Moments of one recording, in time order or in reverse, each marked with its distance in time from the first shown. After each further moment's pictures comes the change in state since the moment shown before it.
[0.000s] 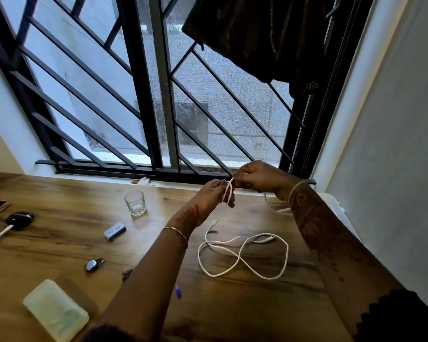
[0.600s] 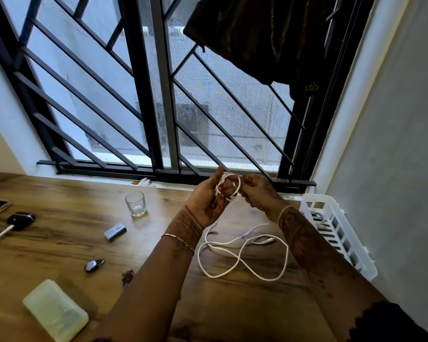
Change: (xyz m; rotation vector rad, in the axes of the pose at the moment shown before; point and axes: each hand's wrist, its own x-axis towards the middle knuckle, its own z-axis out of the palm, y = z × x) left_hand 0.001 0.011 0.004 -0.832 -0.125 -0.070; right_hand -0.003 0.024 0.038 0.301 0.244 0.054
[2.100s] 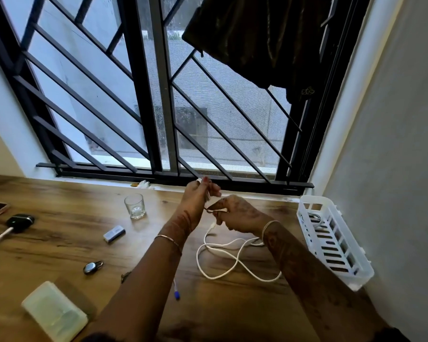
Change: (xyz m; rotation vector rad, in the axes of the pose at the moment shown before) left_hand -0.002 -0.001 -0.030 0.575 0.356 0.272; right_hand -0.024 -0.003 0.031 -0.488 -0.313 -0.106
